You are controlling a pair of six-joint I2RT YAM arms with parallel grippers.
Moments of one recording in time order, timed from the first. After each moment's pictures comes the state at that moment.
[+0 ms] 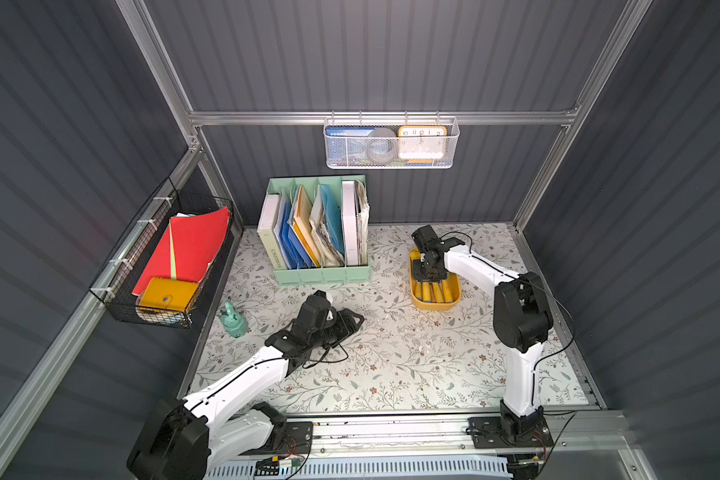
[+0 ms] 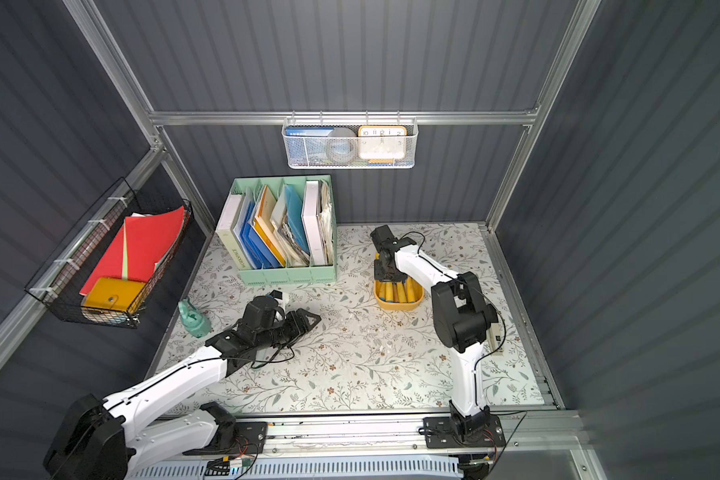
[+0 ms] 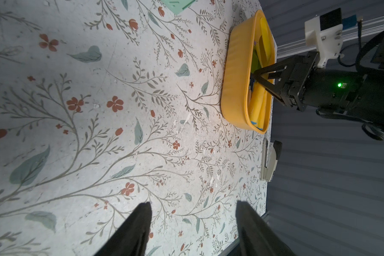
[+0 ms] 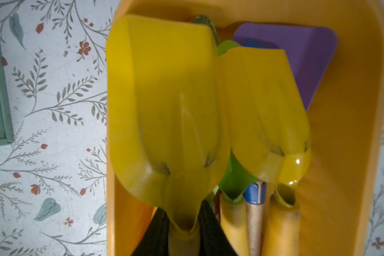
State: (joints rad) left arm -0.52 1.10 0.57 -0.12 0.25 -1.02; right arm 0.41 2.06 1.66 -0.80 0.16 0.39
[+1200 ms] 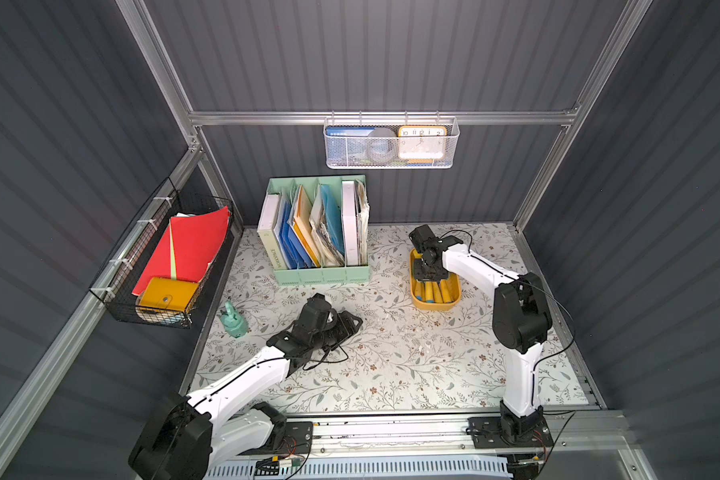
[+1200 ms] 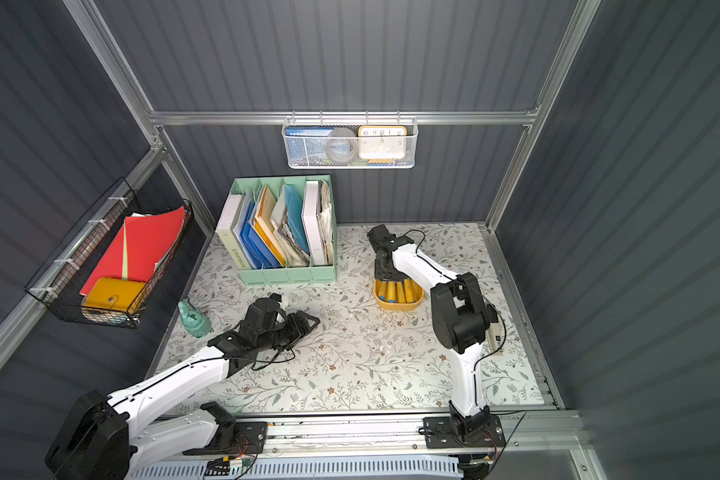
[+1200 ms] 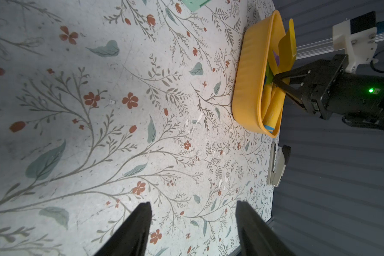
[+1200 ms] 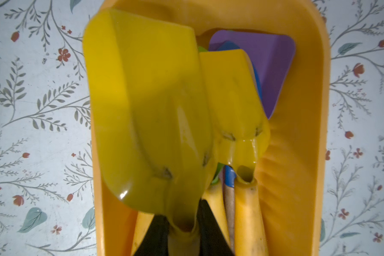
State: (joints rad) left arm -0.52 1.12 0.55 -0.12 0.23 -1.04; right arm 0.43 2.05 1.69 -0.87 0.26 0.45
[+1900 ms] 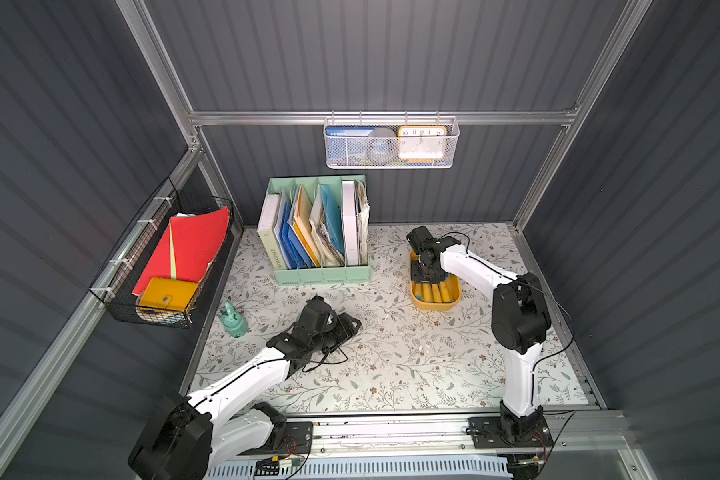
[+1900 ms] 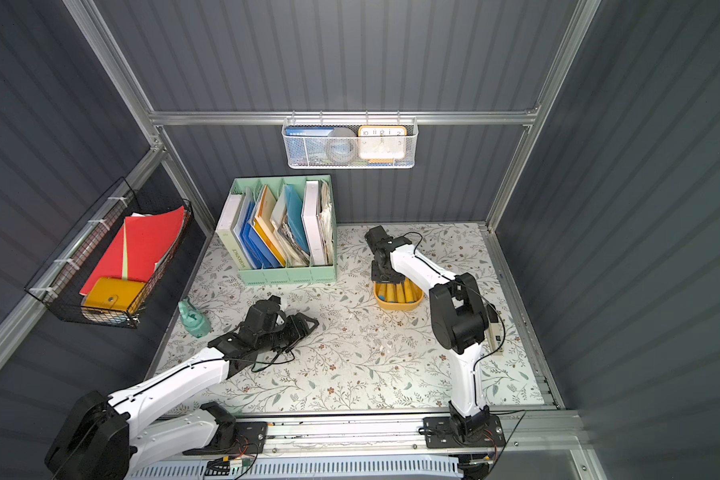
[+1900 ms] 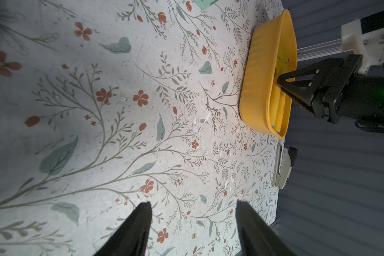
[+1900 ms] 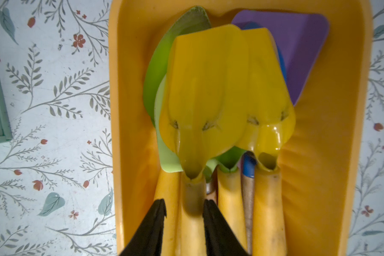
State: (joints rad) left arm -0.52 1.11 0.53 -0.15 0.20 -1.04; right arm 0.44 2.06 1.69 -0.88 0.21 0.48
